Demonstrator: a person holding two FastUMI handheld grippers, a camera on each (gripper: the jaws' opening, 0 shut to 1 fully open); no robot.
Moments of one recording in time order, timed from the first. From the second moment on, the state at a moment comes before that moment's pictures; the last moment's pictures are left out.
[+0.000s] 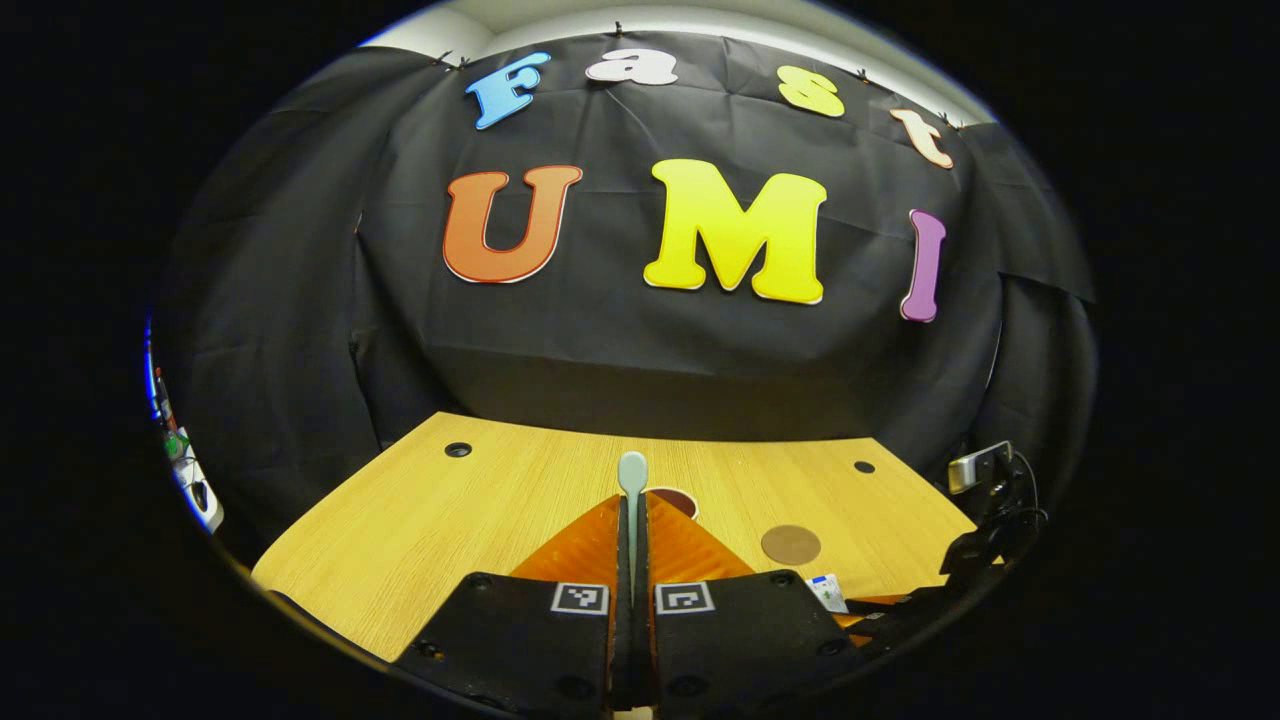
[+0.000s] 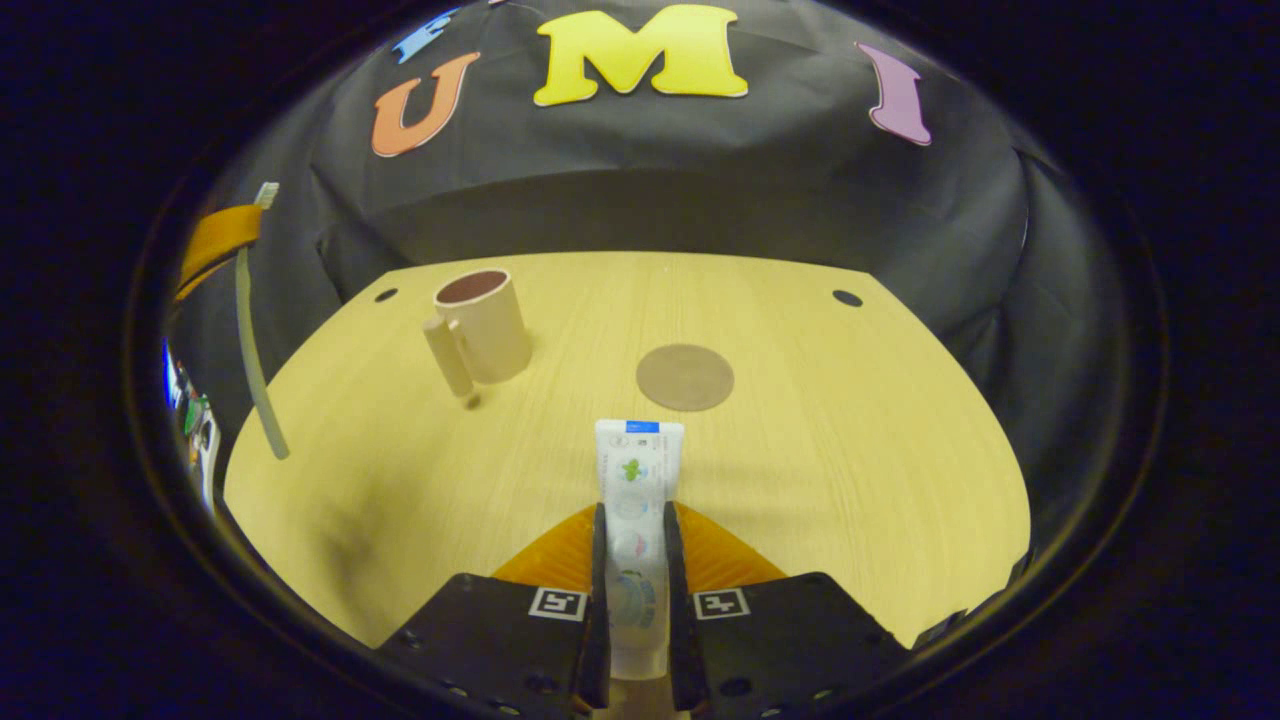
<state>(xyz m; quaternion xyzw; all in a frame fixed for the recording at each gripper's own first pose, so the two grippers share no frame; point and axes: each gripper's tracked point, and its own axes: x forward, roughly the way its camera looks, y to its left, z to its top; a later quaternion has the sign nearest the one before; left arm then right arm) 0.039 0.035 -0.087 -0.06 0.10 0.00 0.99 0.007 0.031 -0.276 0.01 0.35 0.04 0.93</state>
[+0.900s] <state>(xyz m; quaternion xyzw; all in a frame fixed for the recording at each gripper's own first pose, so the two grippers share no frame) 0.198 0.017 -0.055 -0.05 -0.03 -0.02 1.00 0.040 0.000 -0.256 0.03 0.34 0.03 0.94</state>
